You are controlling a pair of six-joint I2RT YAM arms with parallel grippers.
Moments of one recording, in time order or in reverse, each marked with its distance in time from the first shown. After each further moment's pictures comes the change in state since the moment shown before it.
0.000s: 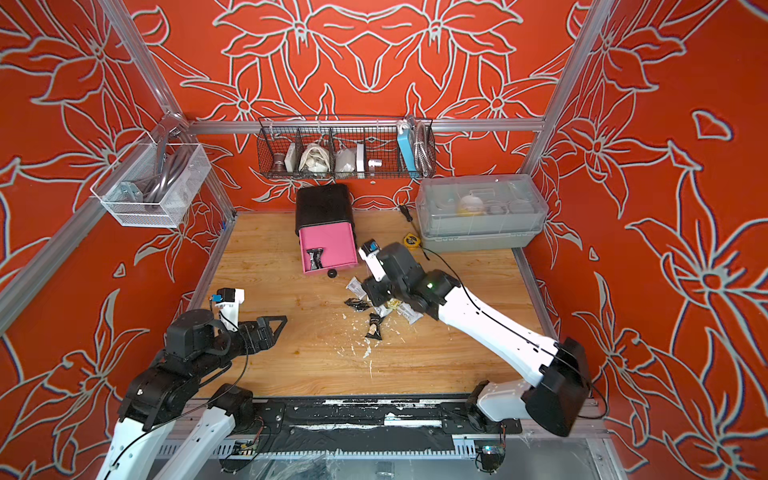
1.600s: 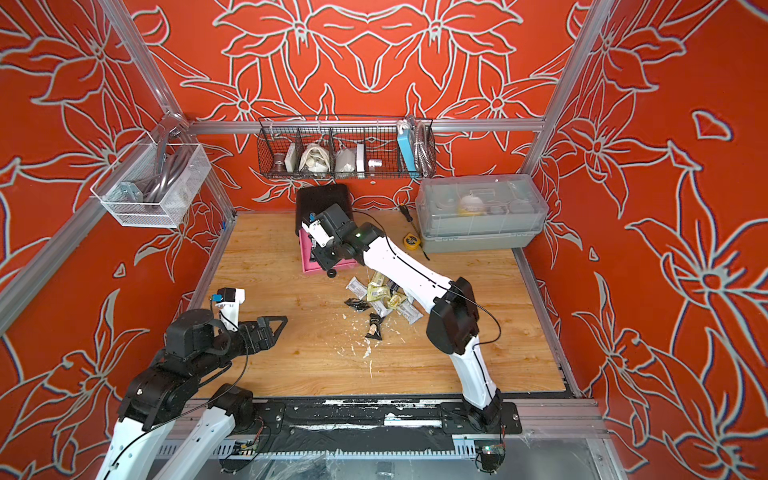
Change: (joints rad) left arm 0.000 0.000 0.005 -0.003 0.011 0.000; right arm 0.021 0.860 1.074 -0.243 -0.107 -0.231
